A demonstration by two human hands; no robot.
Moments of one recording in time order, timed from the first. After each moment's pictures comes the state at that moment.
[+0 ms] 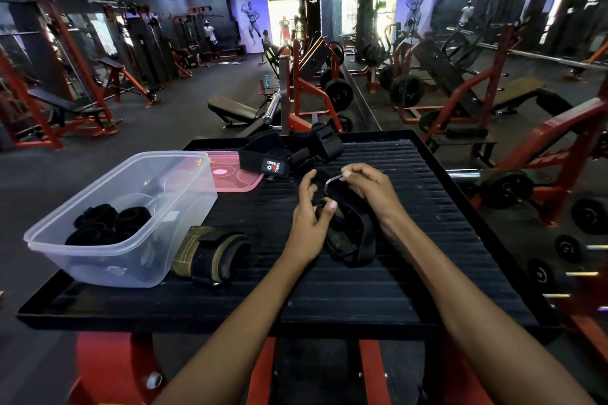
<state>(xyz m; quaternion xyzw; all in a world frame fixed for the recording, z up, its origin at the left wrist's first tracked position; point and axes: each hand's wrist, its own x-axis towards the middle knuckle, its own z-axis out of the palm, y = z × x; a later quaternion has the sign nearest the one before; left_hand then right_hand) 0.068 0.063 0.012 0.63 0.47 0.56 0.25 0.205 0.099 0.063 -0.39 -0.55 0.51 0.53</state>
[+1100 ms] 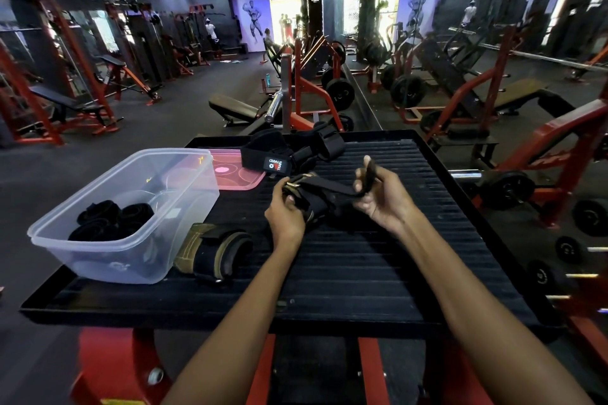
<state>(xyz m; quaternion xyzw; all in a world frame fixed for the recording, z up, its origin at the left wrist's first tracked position) 0.049 0.073 0.024 0.42 0.67 0.58 0.20 0.214 0.105 0.067 -0.29 -0.37 0.74 0.48</state>
